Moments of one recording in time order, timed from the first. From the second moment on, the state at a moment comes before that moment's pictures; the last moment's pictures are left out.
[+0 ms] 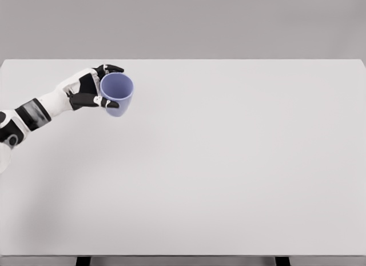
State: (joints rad) left arm -0.67 0.65 -0.79 -1.08 1.02 -0.14 -0.59; right arm -0.06 0.00 -0.21 0.18 -0.35 -0.08 0.15
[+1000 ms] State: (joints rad) left arm -0.63 0.55 -0.78 -0.96 1.05 -0.08 -0.58; right arm -0.06 0.00 -0.21 0.18 -0.35 -0.08 0.15
